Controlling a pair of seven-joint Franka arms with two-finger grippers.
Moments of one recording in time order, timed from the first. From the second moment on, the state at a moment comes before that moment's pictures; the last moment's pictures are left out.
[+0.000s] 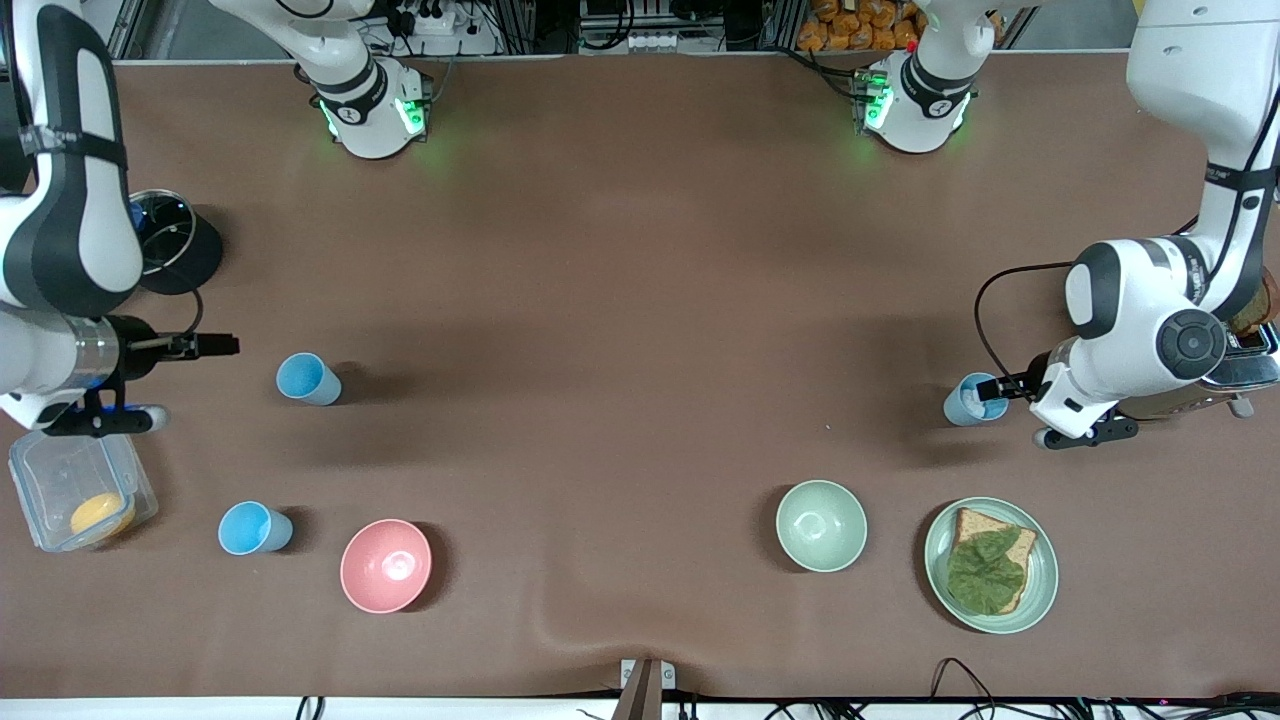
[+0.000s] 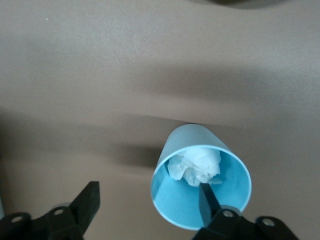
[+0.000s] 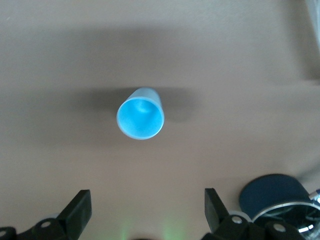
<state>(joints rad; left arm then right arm) 0.07 0.43 -0.03 -1.95 0.04 2.24 -0.13 -0.08 0.38 -0.03 -1.54 0.01 1.57 -0.13</state>
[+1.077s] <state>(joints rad) 0.07 0.39 -0.12 -1.93 -0.09 2.23 -0.18 -0.08 0.49 -0.03 -1.76 0.01 1.96 -0.13</state>
